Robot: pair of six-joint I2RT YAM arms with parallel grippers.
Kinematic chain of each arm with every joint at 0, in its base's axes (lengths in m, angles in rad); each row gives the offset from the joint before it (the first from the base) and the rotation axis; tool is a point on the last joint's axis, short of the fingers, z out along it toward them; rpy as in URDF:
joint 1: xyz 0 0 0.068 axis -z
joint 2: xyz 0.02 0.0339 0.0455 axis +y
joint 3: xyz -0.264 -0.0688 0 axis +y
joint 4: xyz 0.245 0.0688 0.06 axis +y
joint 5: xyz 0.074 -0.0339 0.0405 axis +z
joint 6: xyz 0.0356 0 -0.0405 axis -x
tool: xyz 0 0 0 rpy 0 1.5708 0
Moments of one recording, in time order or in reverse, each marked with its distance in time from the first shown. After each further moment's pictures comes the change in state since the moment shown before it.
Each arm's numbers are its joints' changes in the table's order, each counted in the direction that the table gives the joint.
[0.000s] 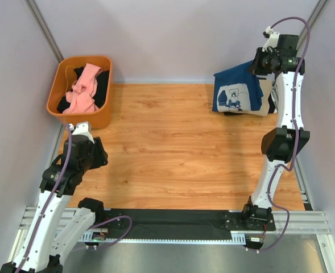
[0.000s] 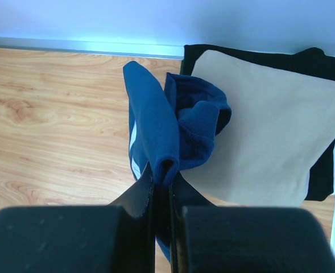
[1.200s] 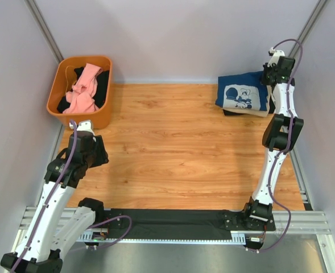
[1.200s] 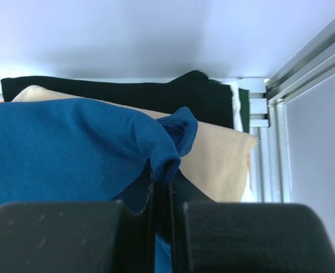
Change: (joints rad) left arm 0.000 0.077 0.000 0.002 0.034 0.021; right arm 0.127 0.360 0.073 -0.519 -0.149 0.124
